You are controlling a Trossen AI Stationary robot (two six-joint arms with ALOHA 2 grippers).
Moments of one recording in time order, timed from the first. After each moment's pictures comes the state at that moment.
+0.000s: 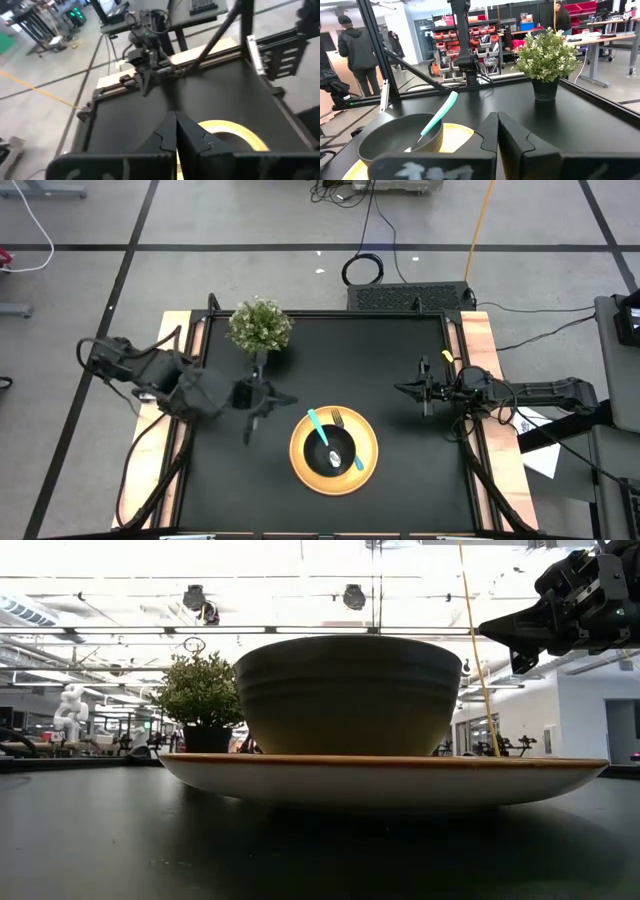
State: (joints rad) left arm -0.43 1.45 1.84 -0.86 -0.45 0.12; right arm -0.07 0.29 0.01 0.30 0.00 0.14
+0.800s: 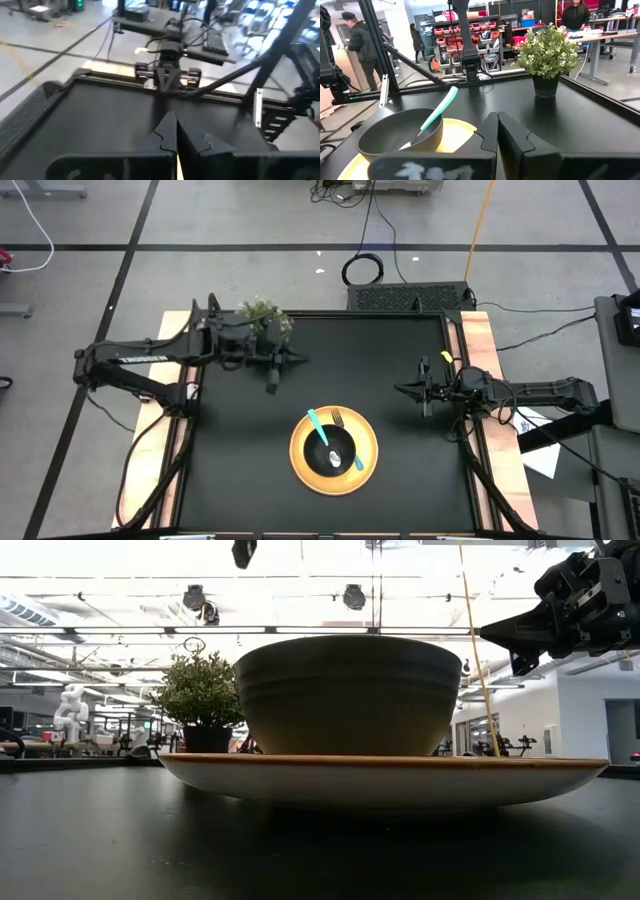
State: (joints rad) left arm 0.14 1.21 1.12 -0.15 0.15 -0.11; right arm -0.06 0.29 0.01 0.28 0.00 0.13
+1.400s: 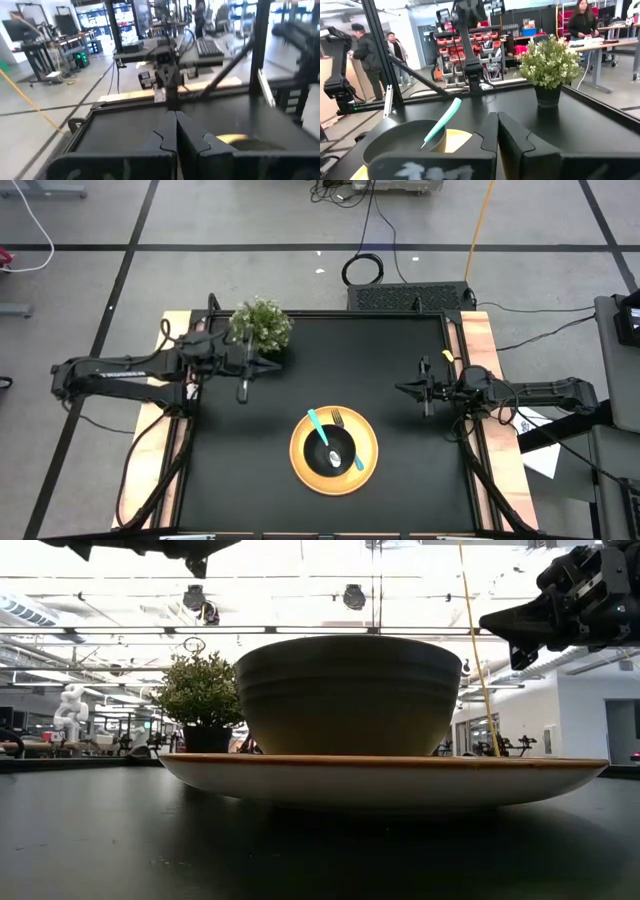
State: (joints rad) left arm 0.16 0.86 0.67 0.13 0.20 0.16; right arm -0.06 0.29 0.01 0.34 -0.01 0.14
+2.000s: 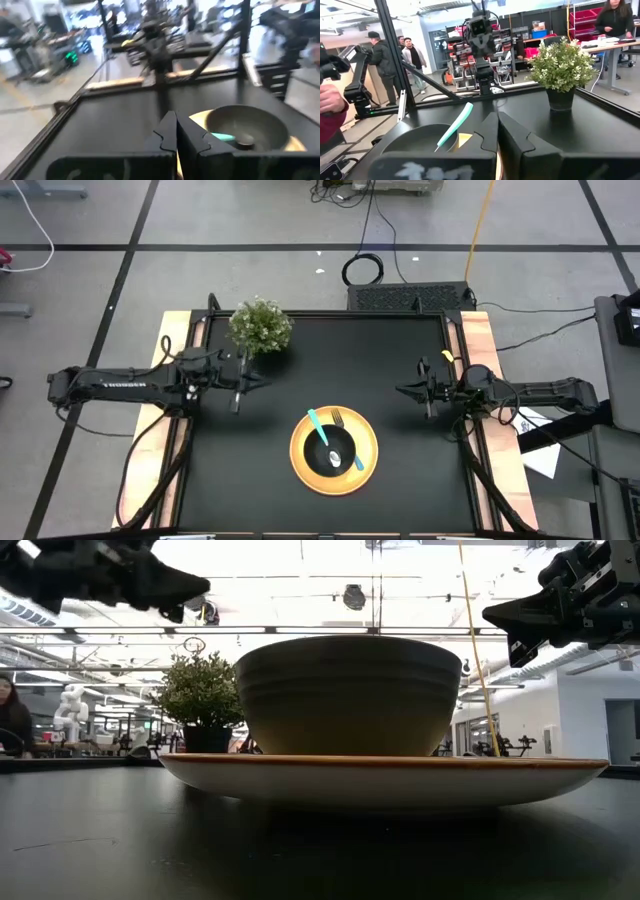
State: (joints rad) left arm 0.18 0.70 0.34 0.30 0.26 0.15; right arm -0.06 0.29 0.01 0.36 -0.06 0.17
